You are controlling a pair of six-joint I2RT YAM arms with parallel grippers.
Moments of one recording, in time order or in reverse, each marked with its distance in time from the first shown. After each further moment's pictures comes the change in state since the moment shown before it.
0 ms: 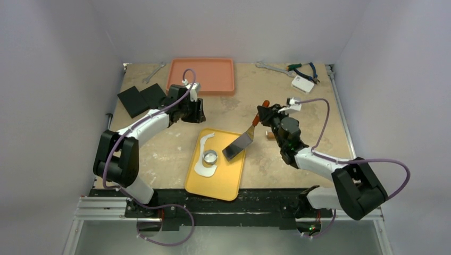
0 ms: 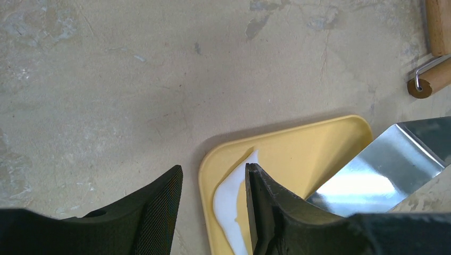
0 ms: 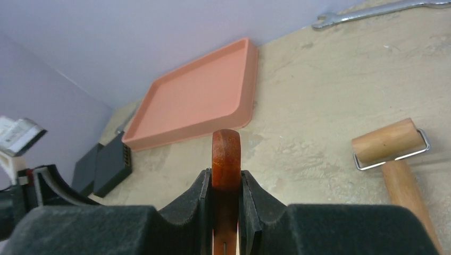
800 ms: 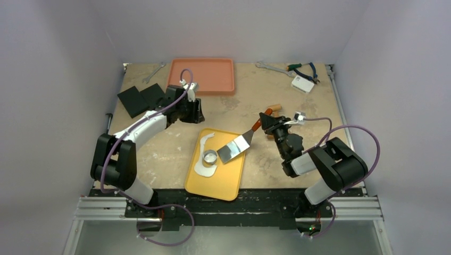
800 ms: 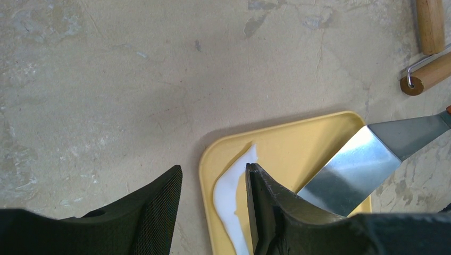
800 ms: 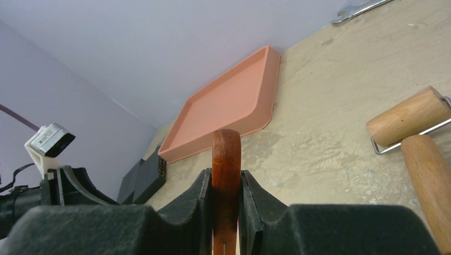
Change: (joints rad) left arm 0.013 -0.039 -0.020 -0.008 0.020 0.002; right arm -0.059 0.284 -0.262 0.733 -0.082 0.169
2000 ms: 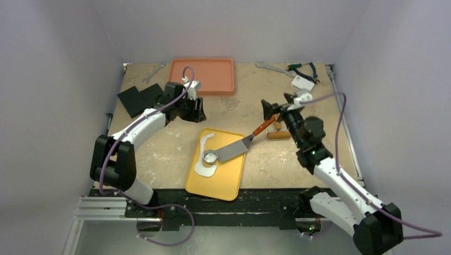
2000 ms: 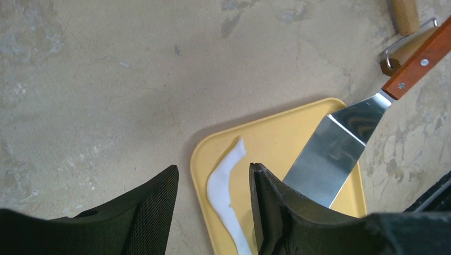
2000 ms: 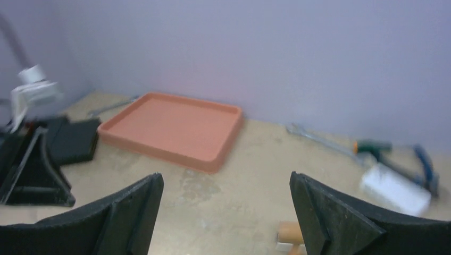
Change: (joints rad) left arm 0.006 -0.009 0.028 -0.037 0.061 0.054; right arm -0.015 -0.701 0.213 -0.903 0.001 -0.552
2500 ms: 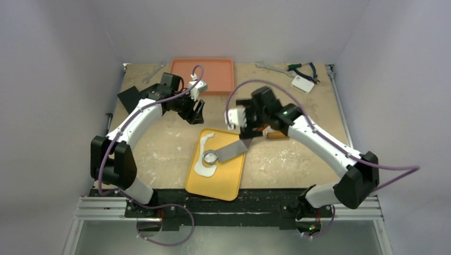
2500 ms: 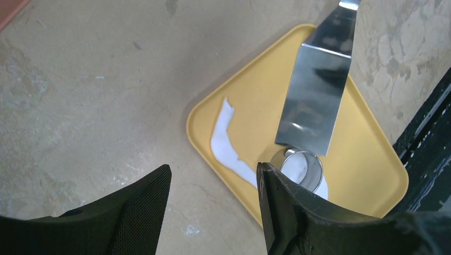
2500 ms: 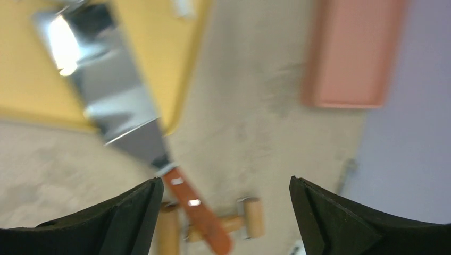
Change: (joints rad) left arm 0.016 0.017 0.228 -0.357 0.193 0.430; right arm 0.166 0.513 0.862 -1.176 -0.406 -1.241
